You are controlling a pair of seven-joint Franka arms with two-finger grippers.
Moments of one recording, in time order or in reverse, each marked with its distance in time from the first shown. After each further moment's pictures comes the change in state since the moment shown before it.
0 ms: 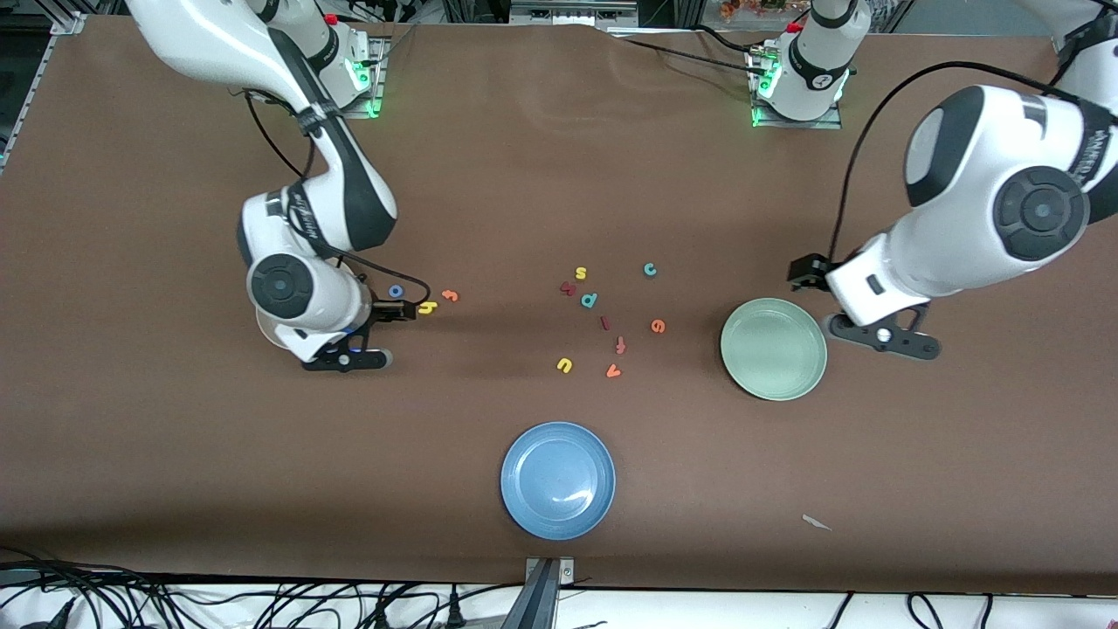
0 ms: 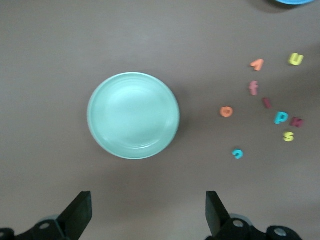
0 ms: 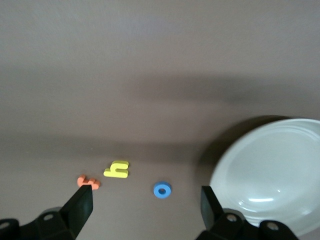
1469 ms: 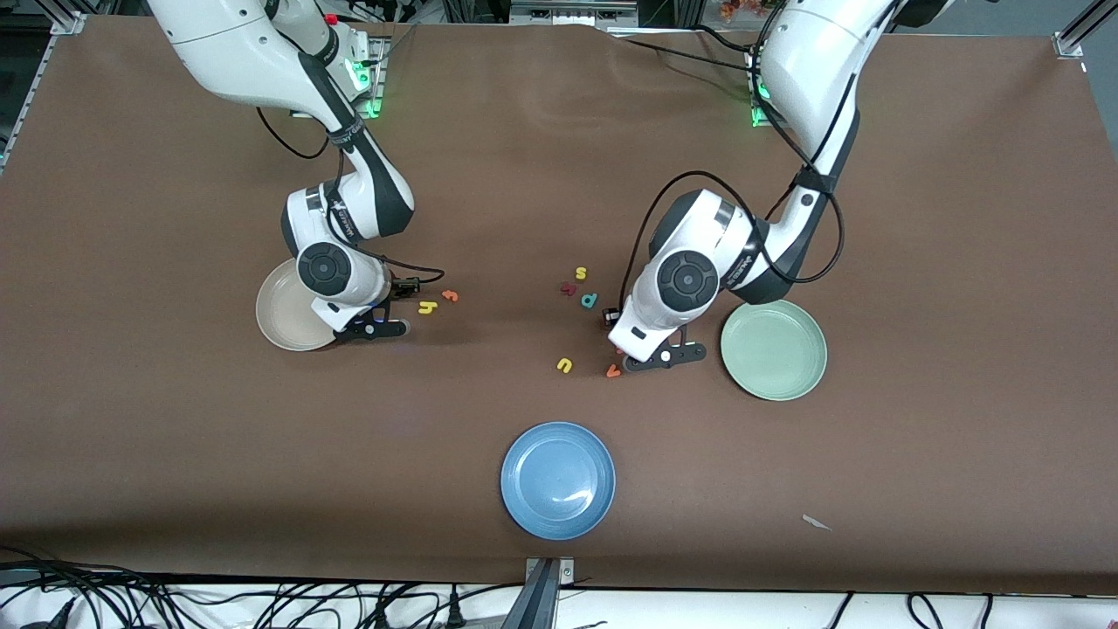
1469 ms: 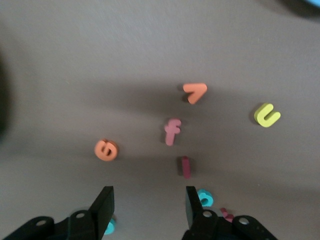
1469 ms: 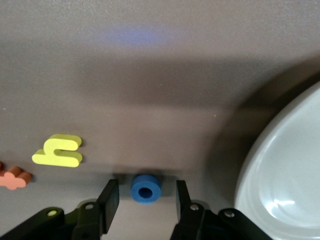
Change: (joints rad) left arm -0.292 0.372 -0.013 -0.002 -0.110 0.400 -0.686; right arm 0.002 -0.004 0.008 -0.286 0.000 0.233 -0.019
